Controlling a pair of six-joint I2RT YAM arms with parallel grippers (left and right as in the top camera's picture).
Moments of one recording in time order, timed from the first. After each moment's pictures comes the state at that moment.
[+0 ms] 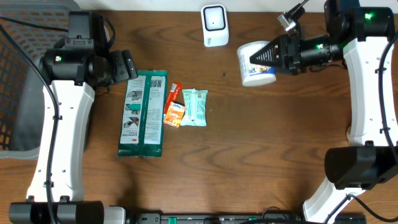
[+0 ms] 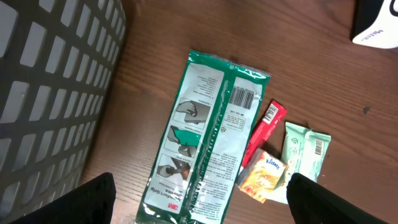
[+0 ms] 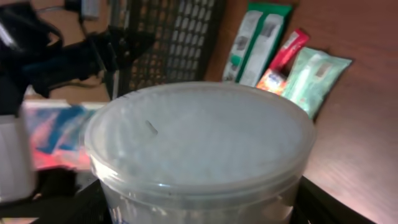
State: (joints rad) left arm -0.02 1.57 1.66 -1.18 -0.03 -0.30; right arm 0.01 1.92 2.13 -1.63 -1.06 -0.13
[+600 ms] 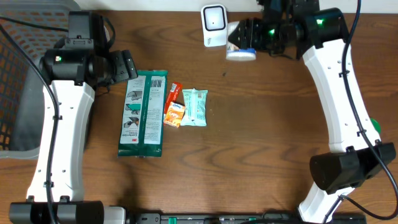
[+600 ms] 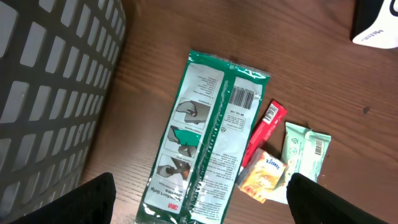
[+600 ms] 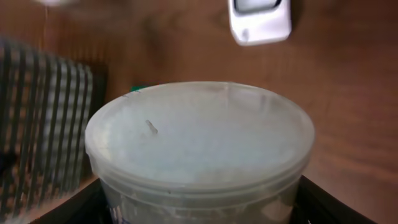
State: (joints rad) left arm -0.02 1.57 1.66 -1.18 -0.03 -0.30; right arm 0.25 1.92 2.13 -1.13 -0.38 0.37
